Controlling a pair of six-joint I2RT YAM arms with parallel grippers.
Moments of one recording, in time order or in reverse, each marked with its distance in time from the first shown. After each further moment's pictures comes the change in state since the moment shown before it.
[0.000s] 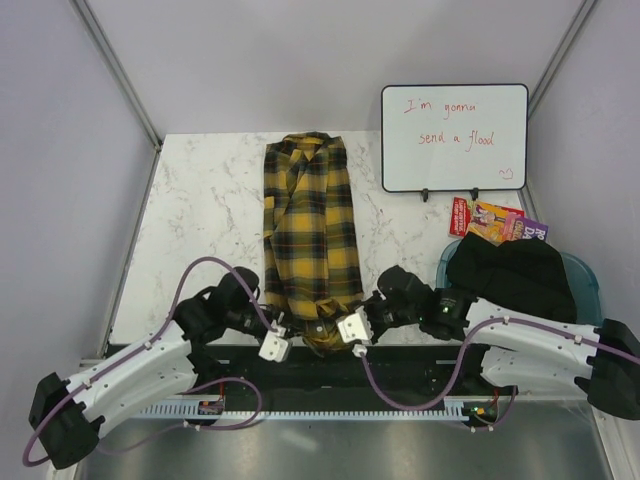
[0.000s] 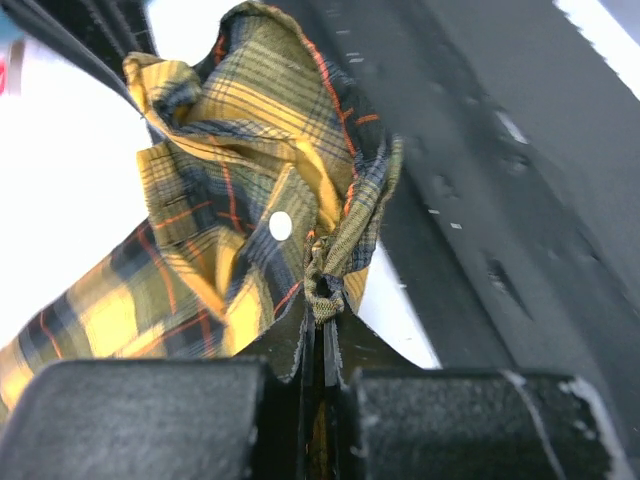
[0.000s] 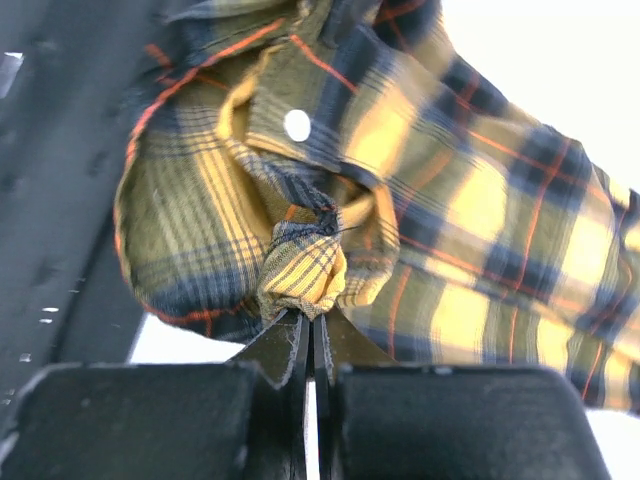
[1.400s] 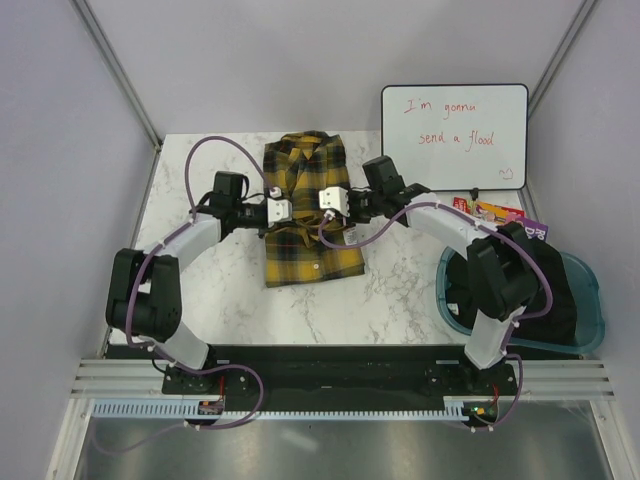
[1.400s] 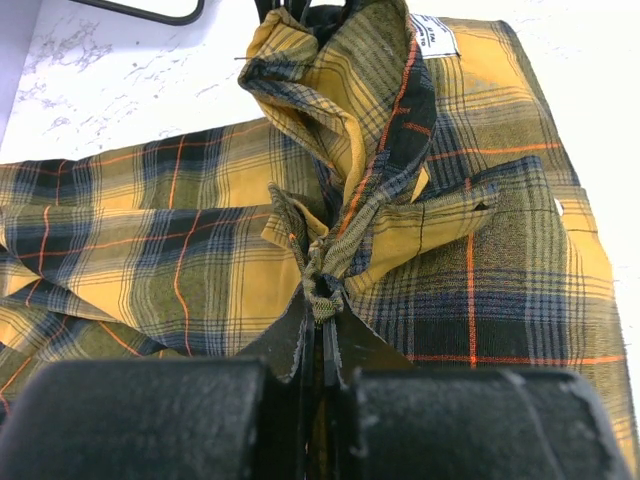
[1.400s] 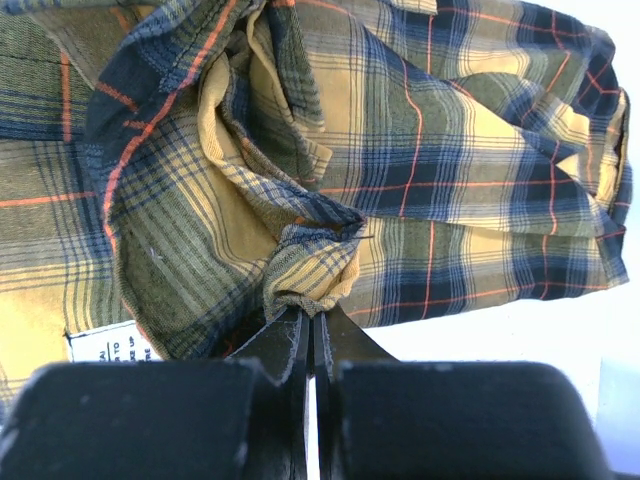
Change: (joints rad) left arm 0.576 0.882 0.596 0.259 0.184 -0.064; right arm -0.555 0.797 0.750 -0.057 -0.179 -0.148
